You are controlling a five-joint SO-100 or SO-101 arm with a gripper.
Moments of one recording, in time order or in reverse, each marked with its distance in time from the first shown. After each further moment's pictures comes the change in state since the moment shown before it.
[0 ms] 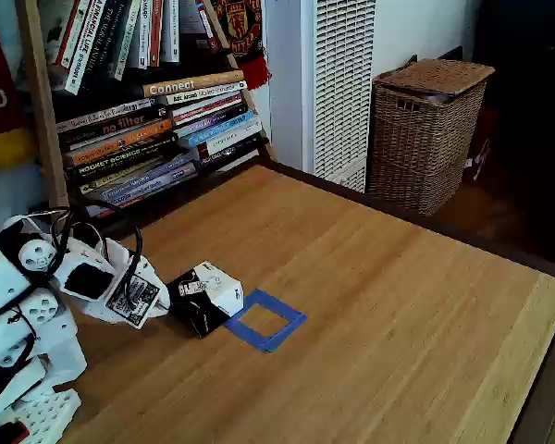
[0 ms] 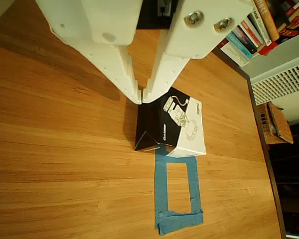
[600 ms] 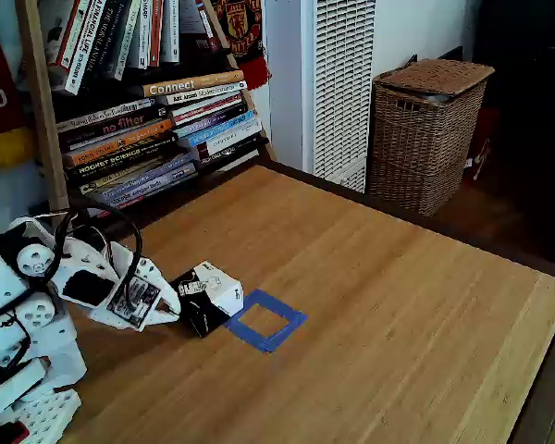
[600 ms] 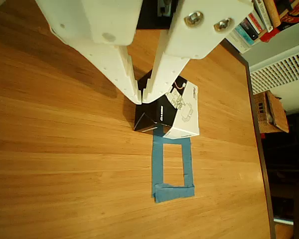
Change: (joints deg) arm 6.9 0.0 -0.8 -1.7 -6.9
